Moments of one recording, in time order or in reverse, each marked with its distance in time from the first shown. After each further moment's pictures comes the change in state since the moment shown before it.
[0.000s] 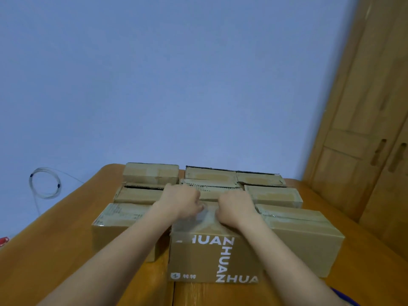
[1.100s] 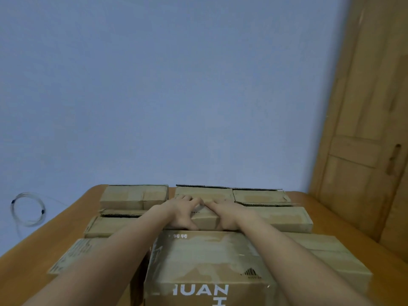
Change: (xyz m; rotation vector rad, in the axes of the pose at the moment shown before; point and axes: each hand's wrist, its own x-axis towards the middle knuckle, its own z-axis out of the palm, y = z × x) left_hand 0.126 -0.027 0.057 -0.181 -0.228 0.153; right_hand 0.105 0.064 0.063 0.313 -0.224 -0.146
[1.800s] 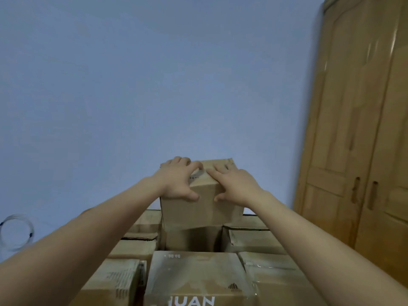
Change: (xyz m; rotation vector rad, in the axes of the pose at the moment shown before) left_hand -0.084 0.046 -0.162 0.138 0.439 0.041; right_hand -0.099 -0.028 -0.153 -0.320 0.422 0.017
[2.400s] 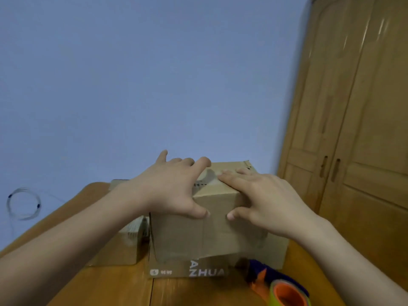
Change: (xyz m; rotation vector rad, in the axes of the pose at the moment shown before) left_hand -0.174 0.113 -0.076 0.050 -0.064 0.079; right_hand -0.213 -0.070 -0.095 0.074 0.036 -0.017
